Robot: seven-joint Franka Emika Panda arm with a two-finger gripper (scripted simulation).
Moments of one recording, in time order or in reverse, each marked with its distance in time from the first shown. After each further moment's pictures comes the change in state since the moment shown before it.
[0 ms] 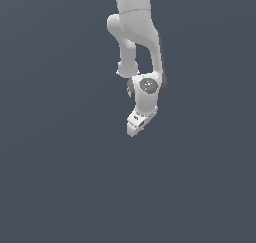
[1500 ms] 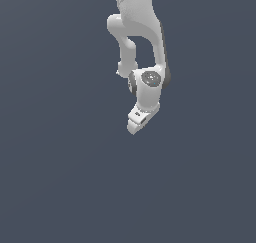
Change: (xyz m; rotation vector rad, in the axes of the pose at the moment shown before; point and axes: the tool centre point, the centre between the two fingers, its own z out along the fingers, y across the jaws) arm 0.008 0.003 -0.035 0.000 0.000 -0.004
